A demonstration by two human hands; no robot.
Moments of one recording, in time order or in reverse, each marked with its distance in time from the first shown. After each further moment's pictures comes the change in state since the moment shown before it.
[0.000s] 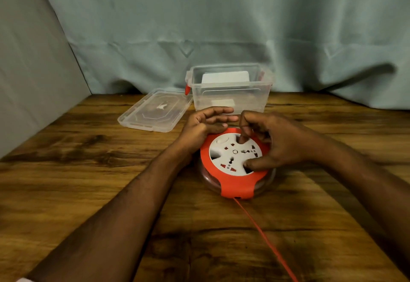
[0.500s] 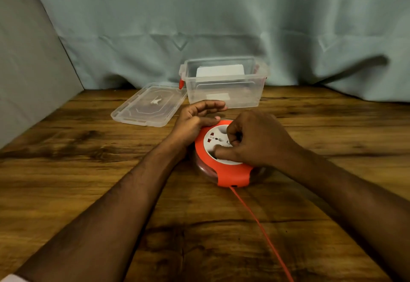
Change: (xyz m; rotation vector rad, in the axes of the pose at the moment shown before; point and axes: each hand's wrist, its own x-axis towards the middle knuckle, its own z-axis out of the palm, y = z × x) left_hand 0.001 -0.002 0.000 0.014 0.096 -0.004; right_hand 0.011 -0.028 0.036 -0.220 0.217 0.144
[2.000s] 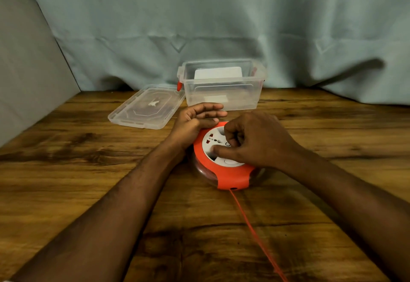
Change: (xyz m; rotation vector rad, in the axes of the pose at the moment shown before) left_hand 0.002 -0.001 -0.002 -0.018 -0.012 -0.019; right_hand 0.002 0.011 0.002 -0.027 0.062 -0.082
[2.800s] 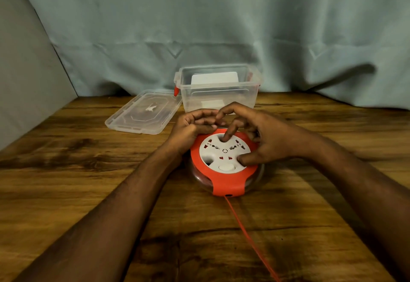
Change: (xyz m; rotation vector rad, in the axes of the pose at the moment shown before) left_hand -0.003 0.002 0.001 0.055 -0.022 -0.029; right_hand 0.004 0.031 -0.032 0.275 -0.336 -0.024
